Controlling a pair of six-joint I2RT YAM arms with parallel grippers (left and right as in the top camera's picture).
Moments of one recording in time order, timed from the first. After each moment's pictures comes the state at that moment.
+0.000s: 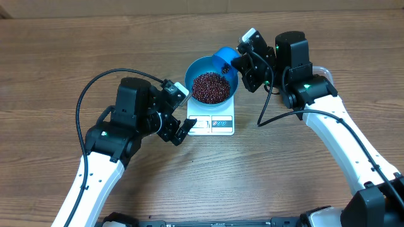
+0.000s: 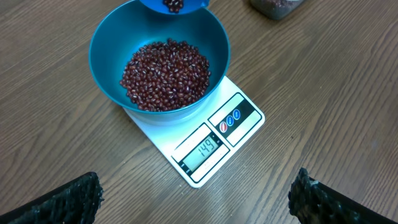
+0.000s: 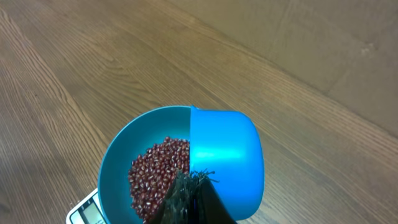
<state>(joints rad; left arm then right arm) -0.30 1.19 1.01 -0.66 0.37 0.31 0.29 1.56 1.25 -0.31 -0.43 -0.30</state>
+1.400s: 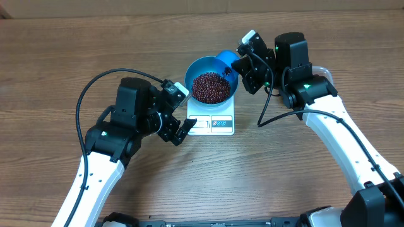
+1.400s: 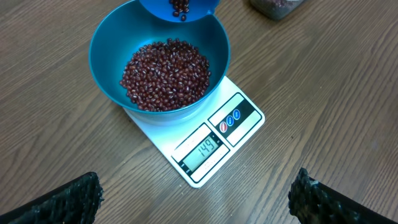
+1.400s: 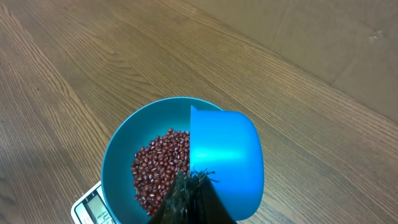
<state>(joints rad) -0.30 1.19 1.01 -0.66 0.37 0.31 0.29 1.56 1.25 -0.34 -0.43 -0.30</state>
